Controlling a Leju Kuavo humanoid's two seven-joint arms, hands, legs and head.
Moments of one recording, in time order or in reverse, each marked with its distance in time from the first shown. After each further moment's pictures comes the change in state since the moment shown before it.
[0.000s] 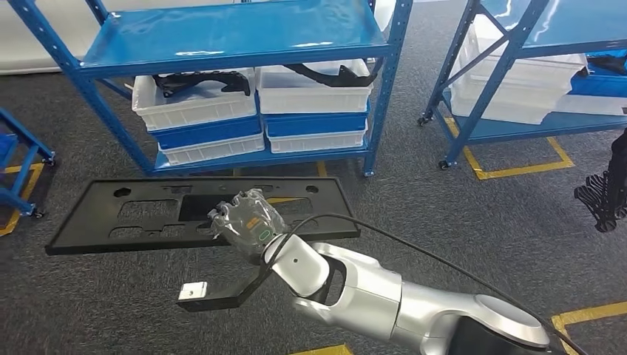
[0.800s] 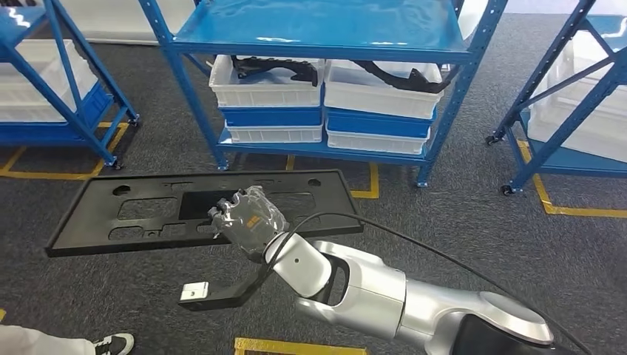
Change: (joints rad) left arm 0.012 -0.008 -0.001 0.000 -0.002 -0.003 -0.017; right arm -0.014 -0.014 0.002 -0.053 0.040 0.038 0.006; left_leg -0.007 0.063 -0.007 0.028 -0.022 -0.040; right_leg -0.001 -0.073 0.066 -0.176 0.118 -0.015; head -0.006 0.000
